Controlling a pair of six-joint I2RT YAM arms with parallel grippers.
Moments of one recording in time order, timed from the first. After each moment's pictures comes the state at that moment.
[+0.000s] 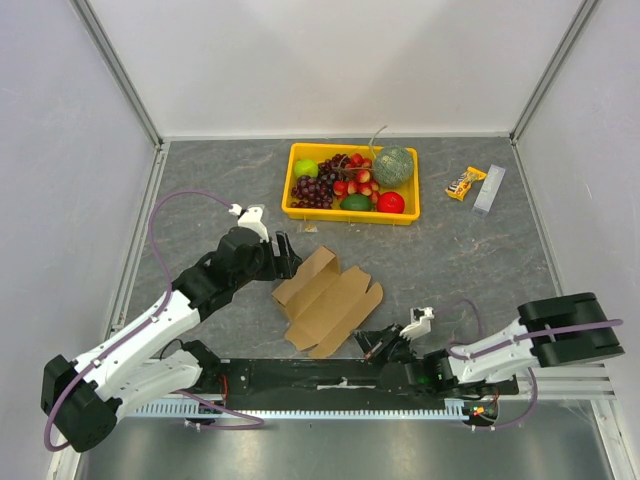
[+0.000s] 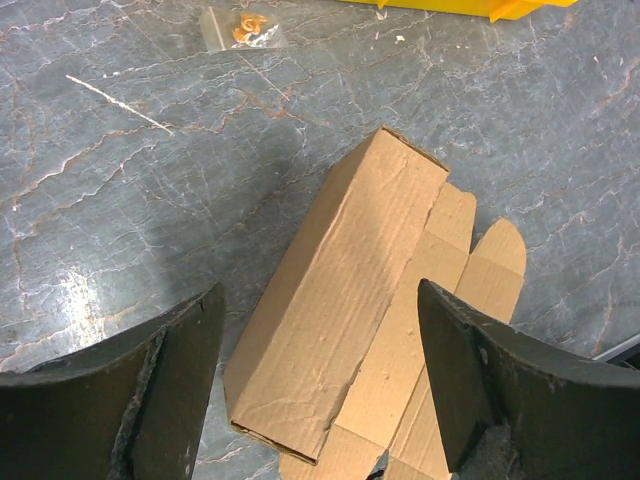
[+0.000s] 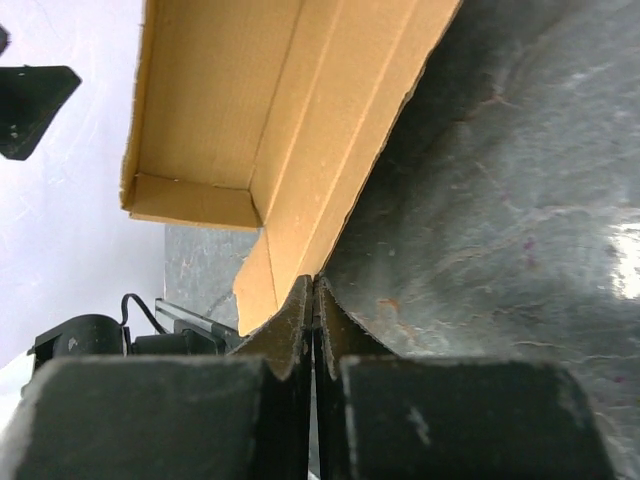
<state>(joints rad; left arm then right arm) -0.67 0.92 0.70 -0.37 -0.12 -0.56 1.72 1.29 0.10 0.52 1.07 1.75</state>
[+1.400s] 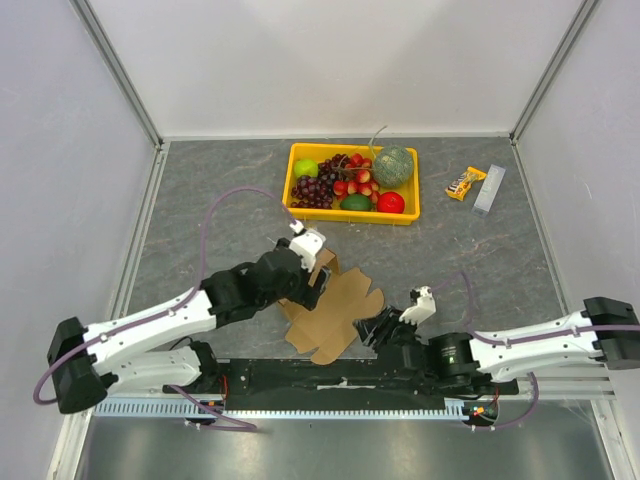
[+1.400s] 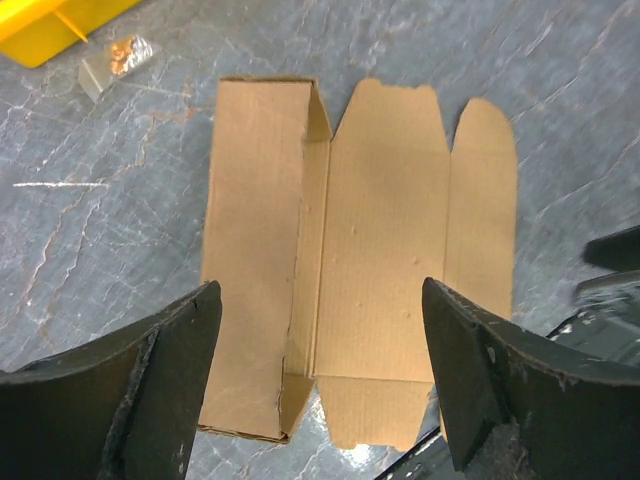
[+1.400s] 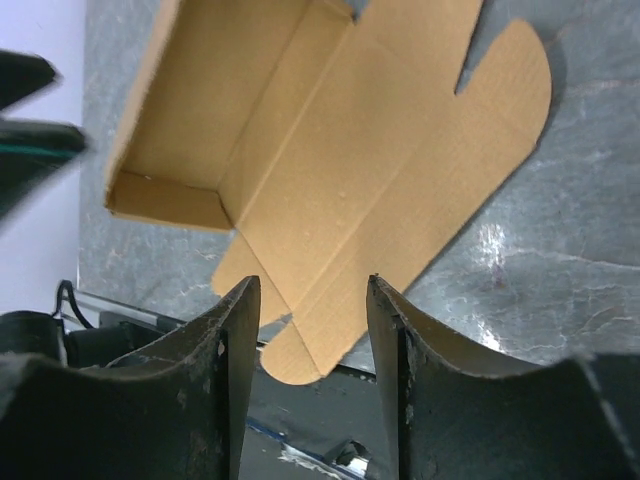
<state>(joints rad) -0.99 1.01 0.77 -0.40 -0.24 -0.24 1.62 0.96 0.35 -0.21 0.94 1.60</state>
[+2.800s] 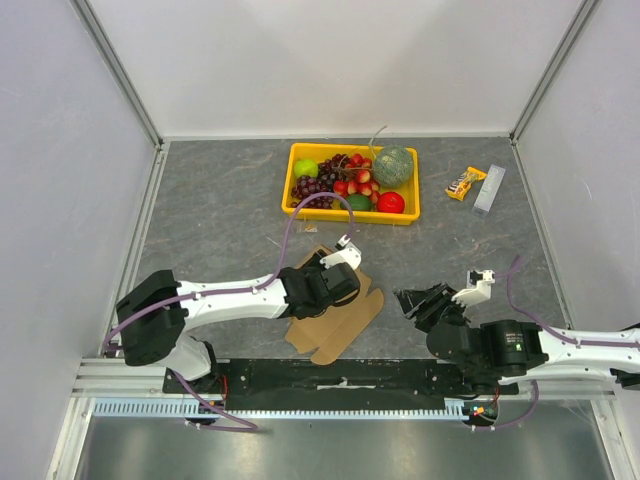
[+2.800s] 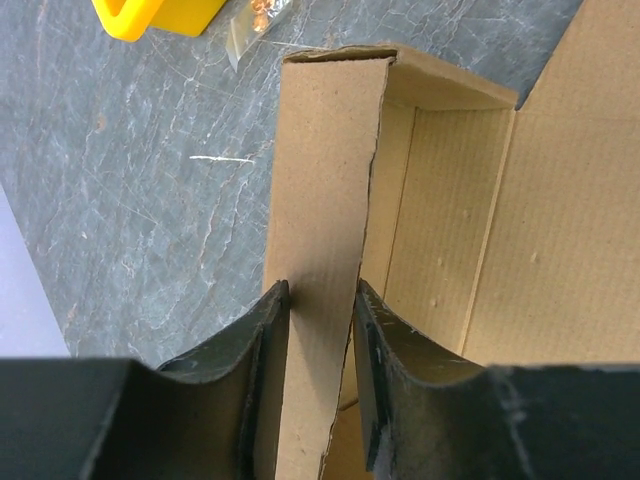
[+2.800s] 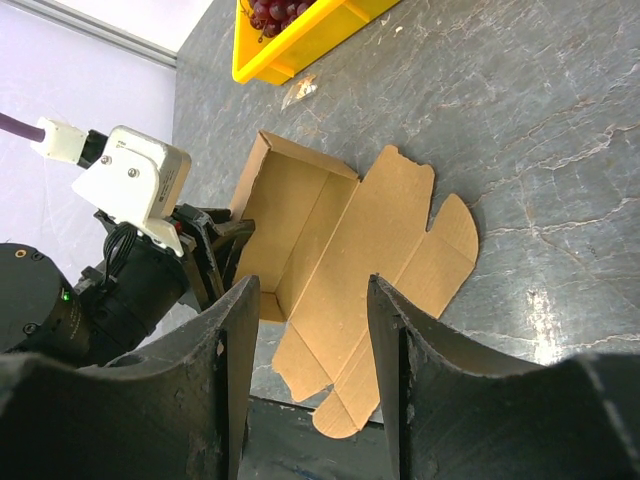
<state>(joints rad) -1.16 1.51 0.95 -0.50 -0.78 -0.14 1.53 0.47 0.50 -0.73 1.08 1.58</state>
